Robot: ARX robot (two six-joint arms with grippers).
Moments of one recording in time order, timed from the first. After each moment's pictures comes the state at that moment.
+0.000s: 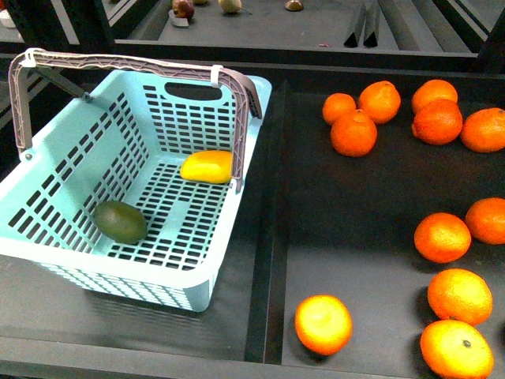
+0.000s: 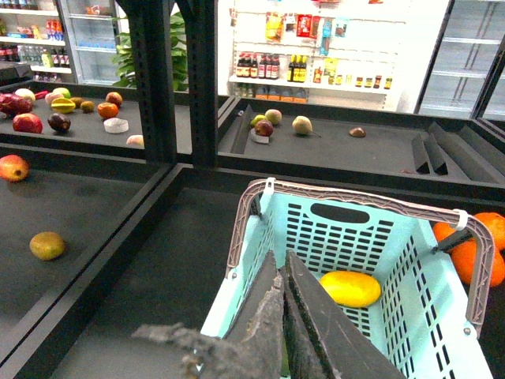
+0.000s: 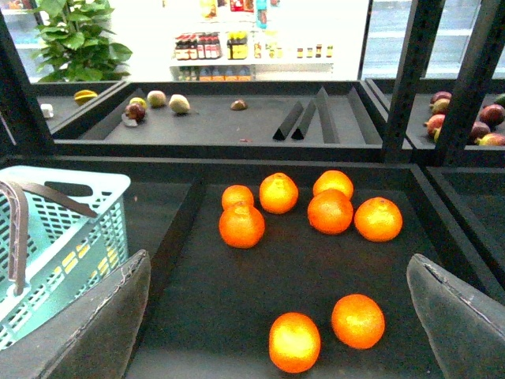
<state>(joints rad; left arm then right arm) 0.00 0.17 0.01 0.17 0.00 -0.01 0.00 0.00 0.02 0.00 0.00 0.00</state>
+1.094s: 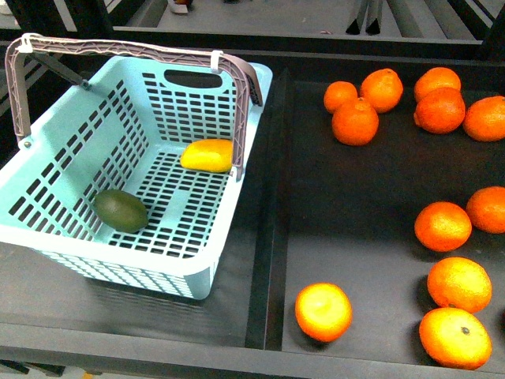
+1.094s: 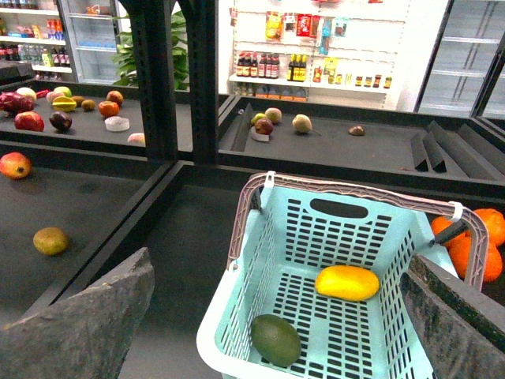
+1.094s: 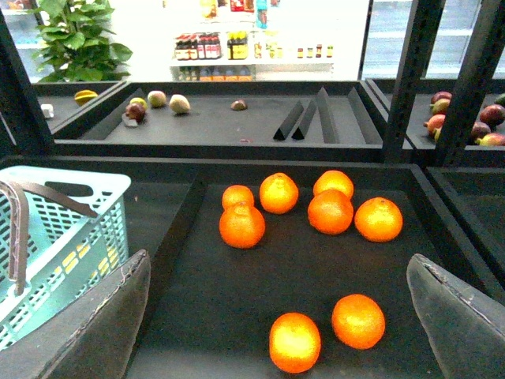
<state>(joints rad) 0.00 0.01 0.01 0.00 0.00 -0.01 0.00 0.00 0.02 0.00 0.00 0.00</state>
